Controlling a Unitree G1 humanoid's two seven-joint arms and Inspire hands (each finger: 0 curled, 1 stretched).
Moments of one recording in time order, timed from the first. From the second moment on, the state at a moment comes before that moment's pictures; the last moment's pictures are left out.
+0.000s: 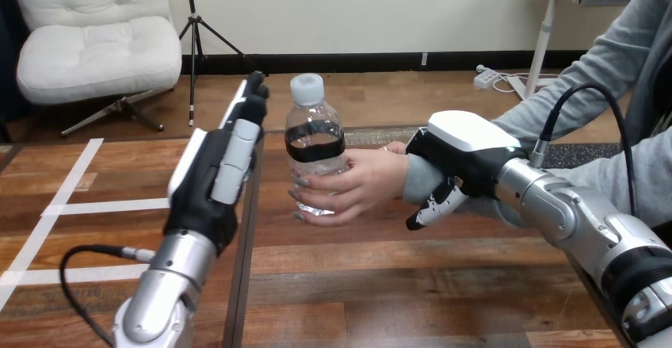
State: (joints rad) left arm -0.10 0.11 0.03 0.02 -0.08 -0.04 -0.20; right arm -0.81 -0.45 0.46 1.07 -0.64 -0.49 0.03
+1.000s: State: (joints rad) left arm -0.06 0.11 0.07 -0.04 -0.10 -0.04 -0.19; right arm -0.81 -0.47 0.46 1.07 -0.67 -0.45 0.04
